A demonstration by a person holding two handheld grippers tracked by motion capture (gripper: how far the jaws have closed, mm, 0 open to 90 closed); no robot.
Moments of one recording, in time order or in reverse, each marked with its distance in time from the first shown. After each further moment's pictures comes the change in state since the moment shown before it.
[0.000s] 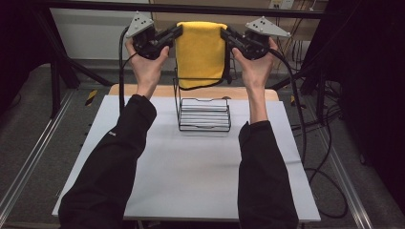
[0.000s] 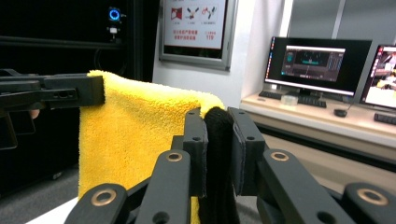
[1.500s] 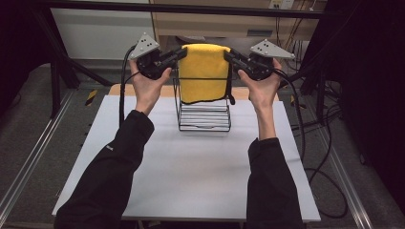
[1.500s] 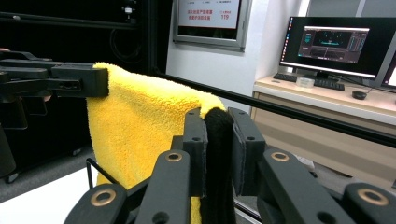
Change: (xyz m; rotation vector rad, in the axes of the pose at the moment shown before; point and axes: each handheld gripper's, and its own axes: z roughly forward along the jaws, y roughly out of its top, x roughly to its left) left arm -0.018 -0.029 -0.017 0.050 -0.087 0.028; right arm 0.001 -0.036 -0.030 0.060 0.063 0.002
